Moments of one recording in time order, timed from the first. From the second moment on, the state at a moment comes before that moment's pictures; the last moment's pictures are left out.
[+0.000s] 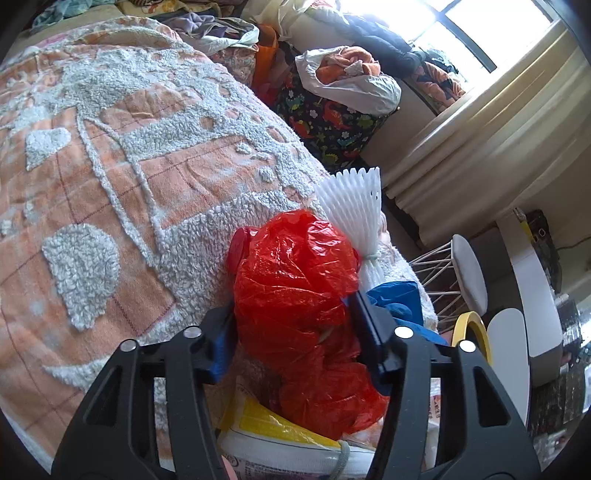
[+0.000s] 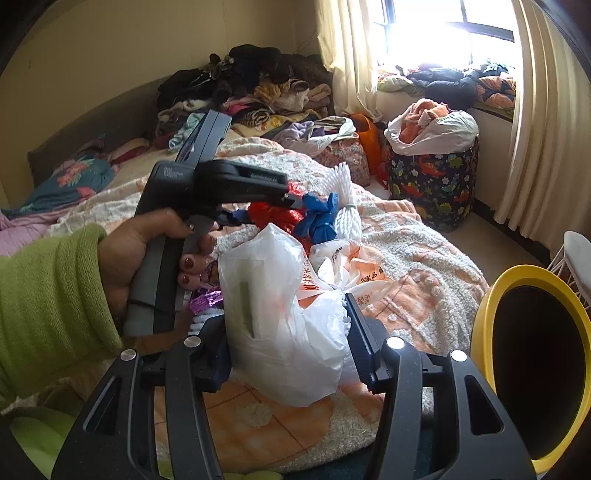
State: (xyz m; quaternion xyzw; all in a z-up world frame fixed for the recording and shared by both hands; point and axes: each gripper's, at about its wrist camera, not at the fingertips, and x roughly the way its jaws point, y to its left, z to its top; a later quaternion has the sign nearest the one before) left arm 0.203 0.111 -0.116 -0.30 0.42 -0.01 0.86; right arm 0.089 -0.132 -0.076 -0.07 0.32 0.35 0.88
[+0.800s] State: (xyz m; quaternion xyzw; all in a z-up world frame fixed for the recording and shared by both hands) left arm 0.143 0.090 -0.024 -0.29 0.30 -0.03 0.91; right arm 0.085 -0.174 -0.044 -0.03 0.29 0.34 0.89
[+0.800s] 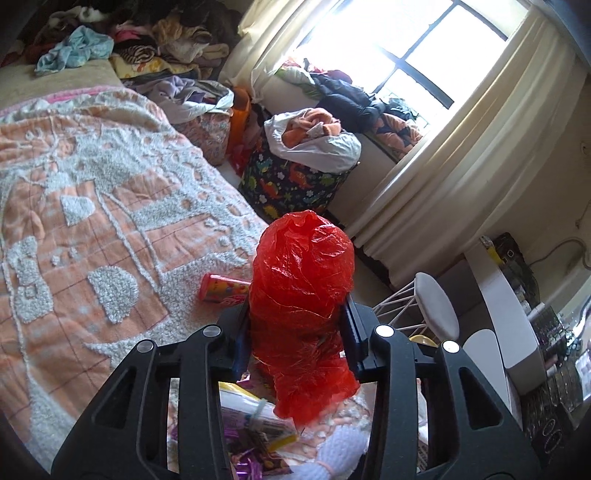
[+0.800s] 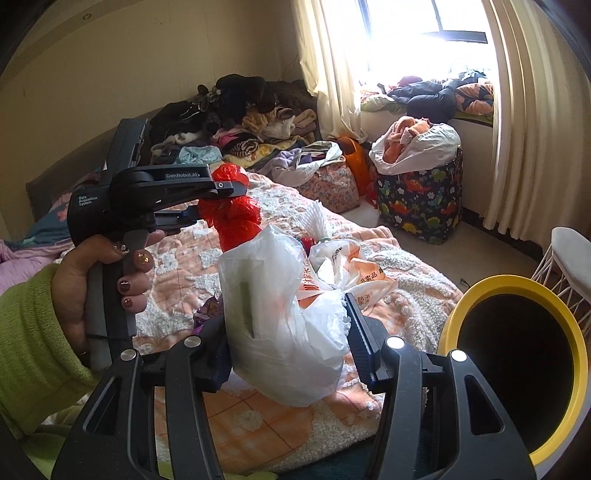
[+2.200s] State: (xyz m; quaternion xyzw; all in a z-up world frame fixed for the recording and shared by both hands) left arm 0.168 -0.068 0.002 -0.18 0.32 -0.13 0.92; right arm 0.097 -0.311 -0.023 0.09 0.26 0.23 0.93
